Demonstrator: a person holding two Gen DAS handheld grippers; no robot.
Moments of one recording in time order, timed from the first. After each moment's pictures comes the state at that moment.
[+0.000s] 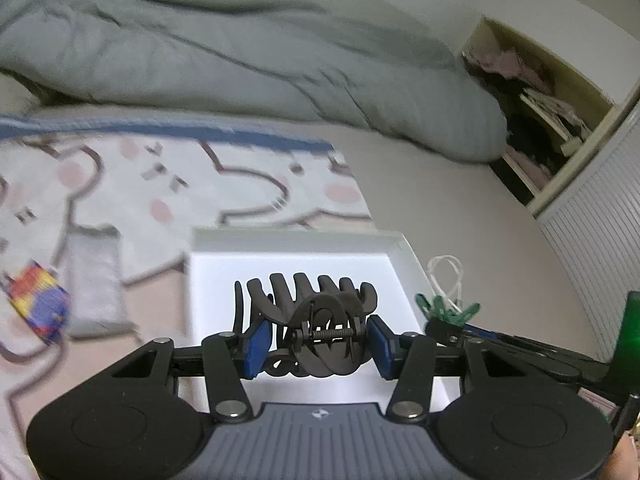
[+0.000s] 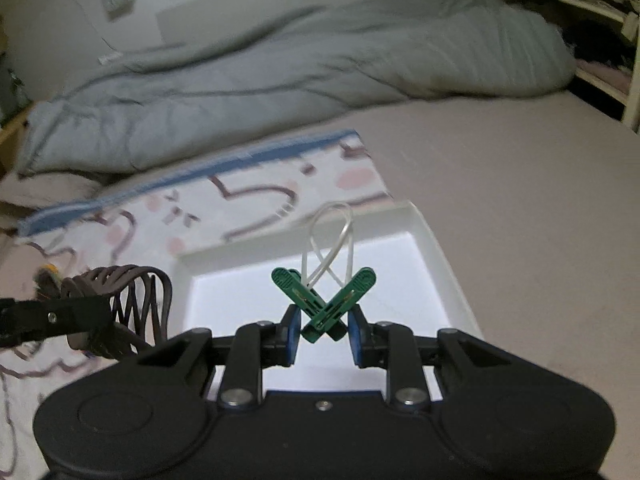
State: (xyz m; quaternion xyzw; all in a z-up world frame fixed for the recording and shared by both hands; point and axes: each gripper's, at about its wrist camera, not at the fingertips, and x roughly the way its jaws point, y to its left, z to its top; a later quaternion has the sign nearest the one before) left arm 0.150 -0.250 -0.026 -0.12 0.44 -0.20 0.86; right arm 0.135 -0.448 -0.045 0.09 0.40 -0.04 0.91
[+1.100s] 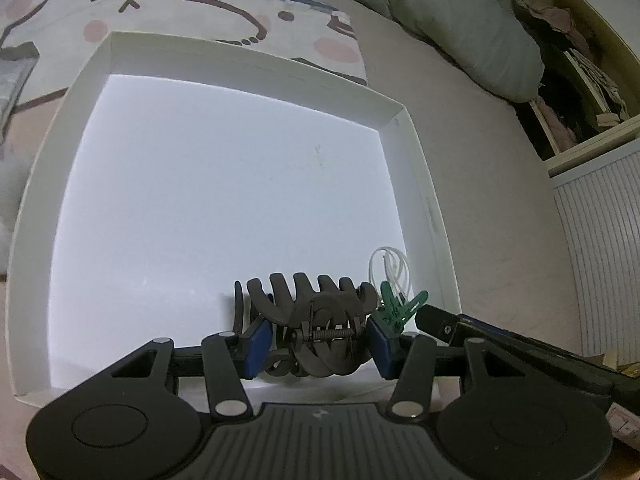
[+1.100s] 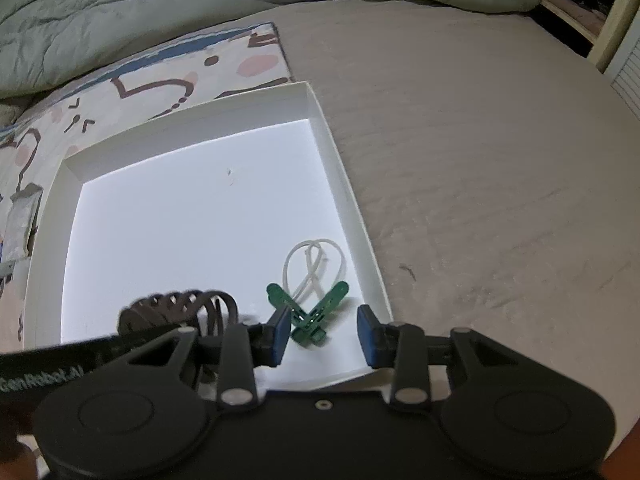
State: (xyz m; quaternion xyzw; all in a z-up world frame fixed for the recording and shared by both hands) left arm 0.153 -0.339 -0.134 -0.19 0.57 -0.18 0.78; right arm 0.127 -0.502 -0.103 0.06 0.53 -0.11 0.84
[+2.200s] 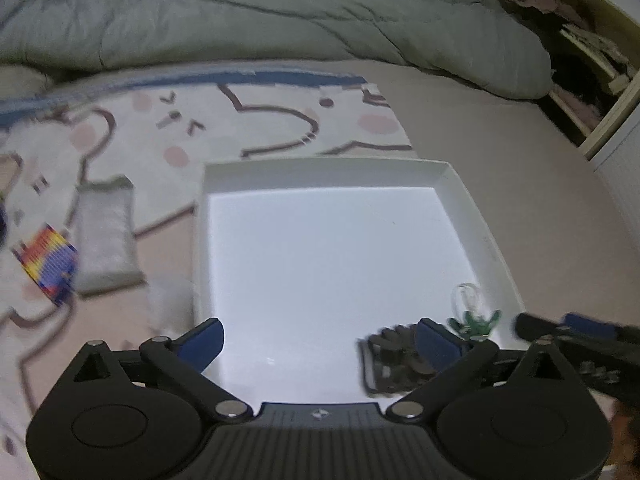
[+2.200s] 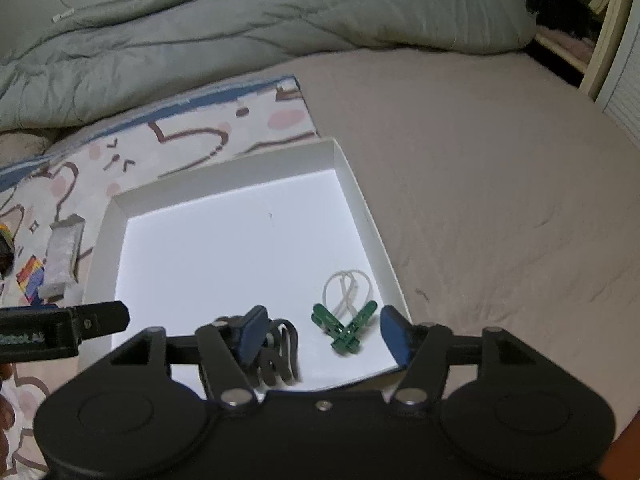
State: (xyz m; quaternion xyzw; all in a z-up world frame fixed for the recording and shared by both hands) left arm 0.147 -0.284 -0.065 -0.03 0.50 -0.13 0.86; right arm 0.100 -0.472 -0.050 0.06 0.47 -0.10 0.88
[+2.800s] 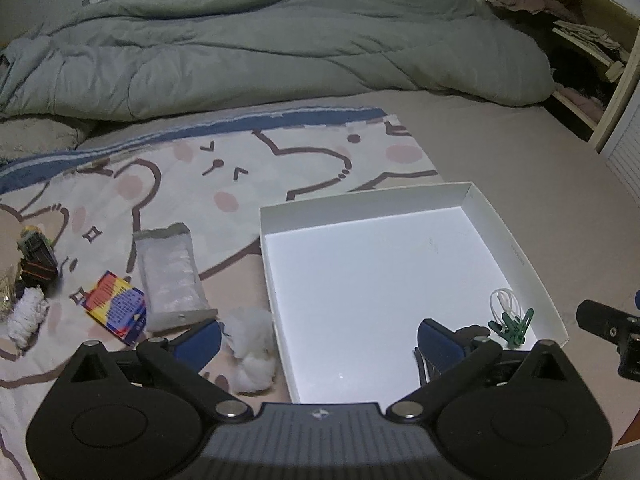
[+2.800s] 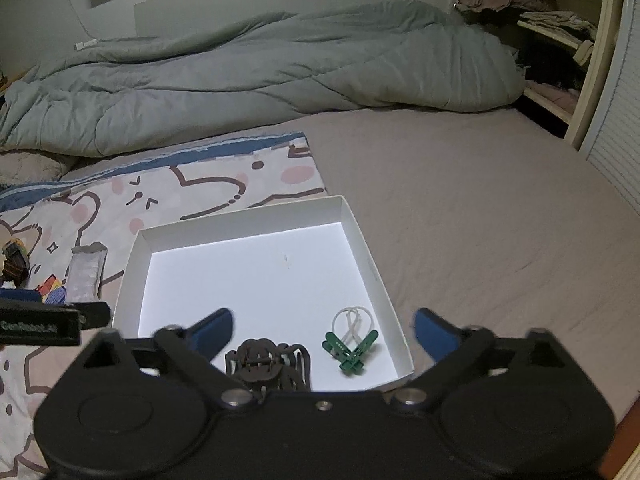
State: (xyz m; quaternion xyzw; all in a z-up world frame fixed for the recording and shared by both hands) left arm 0.133 -0.246 -0.036 0.02 0.45 -0.12 0.88; right arm 0.070 -0.443 -0.011 0.03 0.40 -0.11 0.91
